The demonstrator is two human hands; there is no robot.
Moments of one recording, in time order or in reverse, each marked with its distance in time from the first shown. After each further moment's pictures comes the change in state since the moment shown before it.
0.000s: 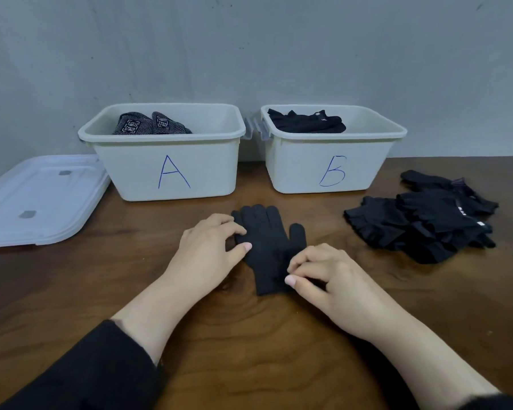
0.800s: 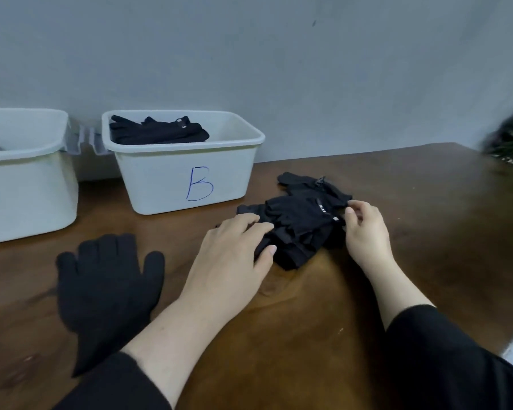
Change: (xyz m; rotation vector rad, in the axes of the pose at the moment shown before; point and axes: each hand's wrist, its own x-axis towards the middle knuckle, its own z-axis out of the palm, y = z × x) left_hand 0.051 0.200 0.095 -0.109 0.011 0.412; right_hand -0.061 0.228 -0.131 -0.025 0.744 0.824
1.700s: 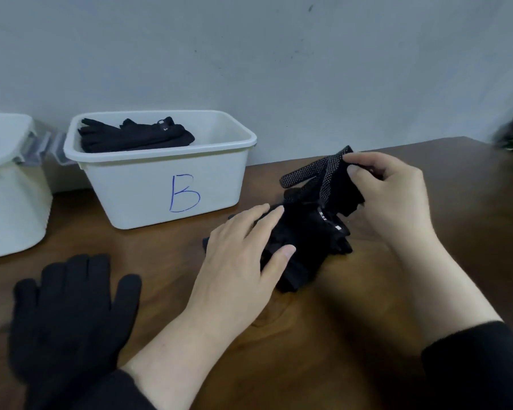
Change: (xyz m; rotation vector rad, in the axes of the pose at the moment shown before) left_hand 0.033 0.007 0.030 -0.127 0.120 0.067; right_hand 0.020 -0.076 -0.044 0.377 0.058 -0.167
